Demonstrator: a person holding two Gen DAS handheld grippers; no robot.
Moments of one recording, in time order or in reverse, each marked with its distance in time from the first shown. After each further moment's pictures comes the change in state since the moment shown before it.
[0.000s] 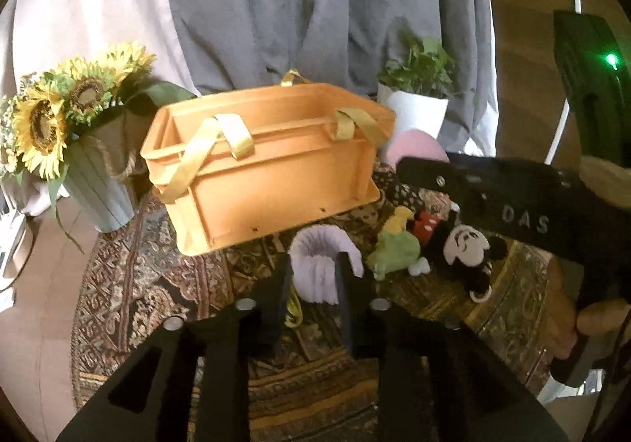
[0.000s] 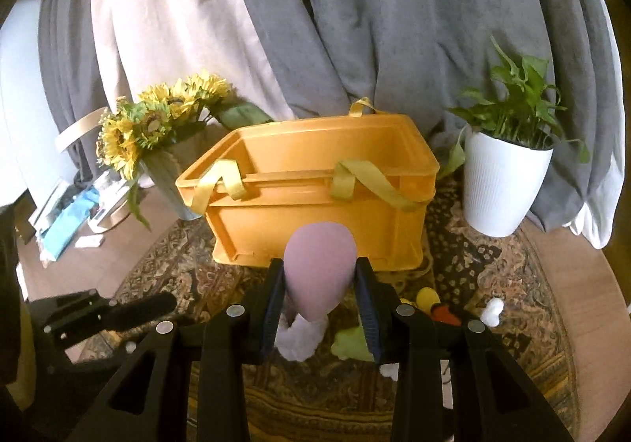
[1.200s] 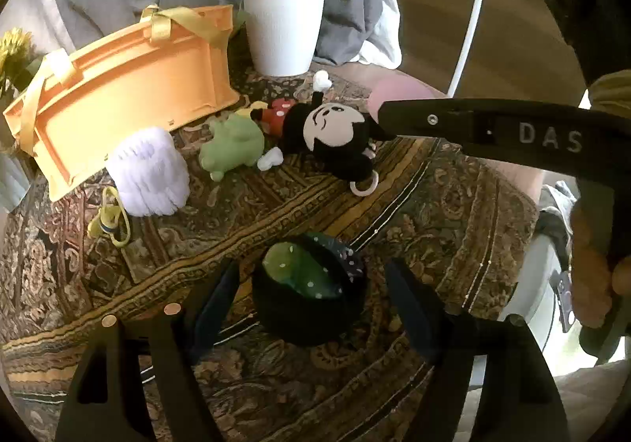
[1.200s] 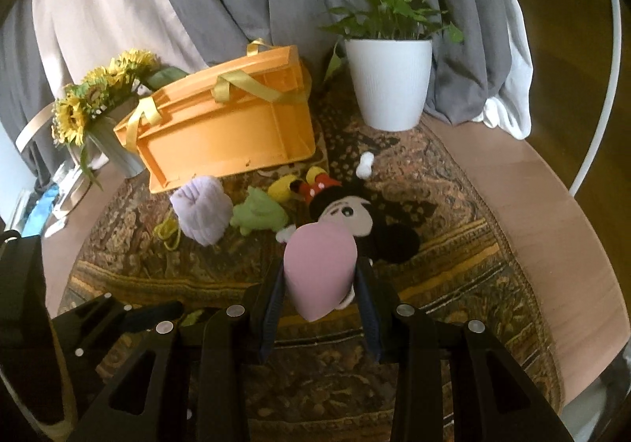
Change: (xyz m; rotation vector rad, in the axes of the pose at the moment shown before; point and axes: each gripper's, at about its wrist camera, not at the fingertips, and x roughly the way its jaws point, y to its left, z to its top) left arm 0.034 -0.112 -0.069 0.169 0.204 -0.209; right arm -0.062 -0.069 -0.090 0.164 0.150 -0.172
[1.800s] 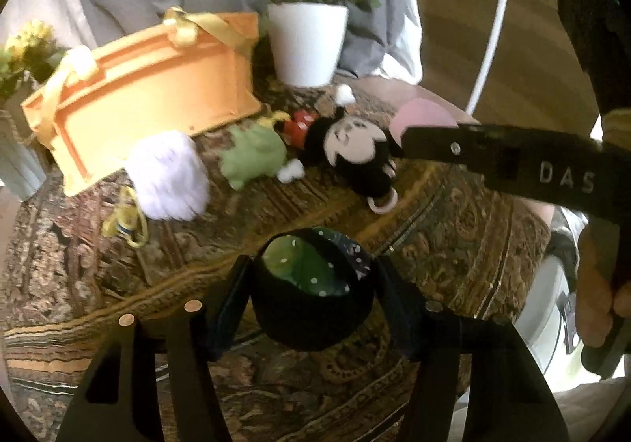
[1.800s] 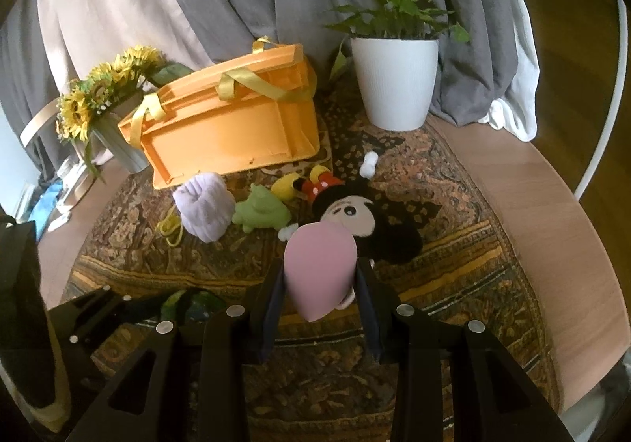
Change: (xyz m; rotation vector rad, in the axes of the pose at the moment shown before) left arm -0.011 0.009 0.008 -0.060 -0.051 0.063; right arm 0.000 0.000 0.002 -0.018 -0.005 0.020
